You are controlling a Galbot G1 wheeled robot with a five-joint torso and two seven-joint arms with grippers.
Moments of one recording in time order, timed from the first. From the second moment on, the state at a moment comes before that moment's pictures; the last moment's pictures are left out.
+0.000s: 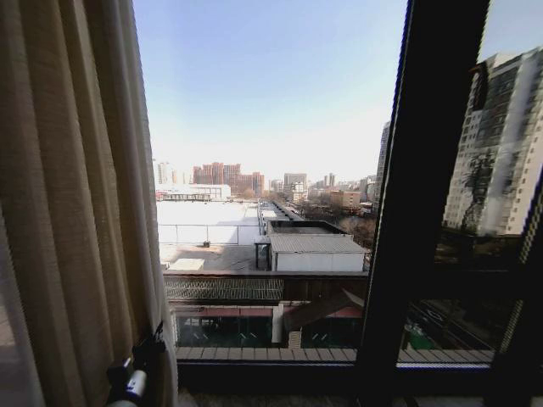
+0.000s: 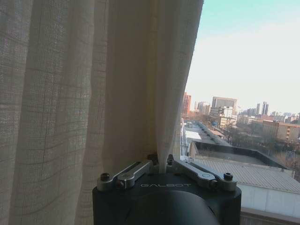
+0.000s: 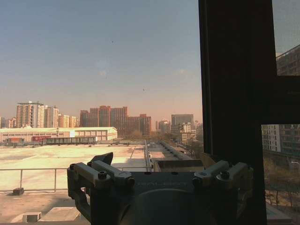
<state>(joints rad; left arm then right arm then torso) 1.18 -1.15 -0.59 -1.90 -0.53 0.20 -0.25 -1.85 1.54 0.67 2.31 0.16 0.16 -0.07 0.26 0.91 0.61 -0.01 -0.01</state>
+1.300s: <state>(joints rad) 1.25 -0.96 -1.01 -1.64 -0.76 0.13 -0.15 -1.85 1.47 0.68 2.31 0.18 0.16 -0.09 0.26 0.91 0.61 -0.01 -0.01</state>
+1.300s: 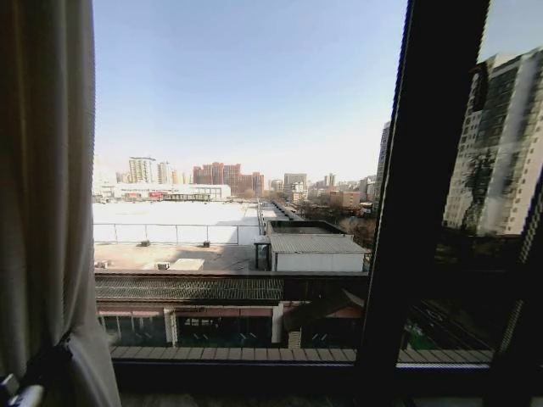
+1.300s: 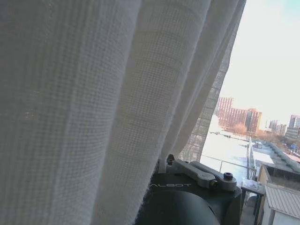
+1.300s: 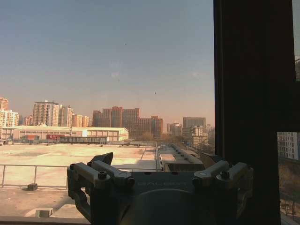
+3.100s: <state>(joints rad) 1.17 -0.85 -1.11 -1.41 -0.84 0.15 -0.16 -1.87 1.47 0.67 2.36 0.20 0.19 -0.08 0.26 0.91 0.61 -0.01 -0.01</state>
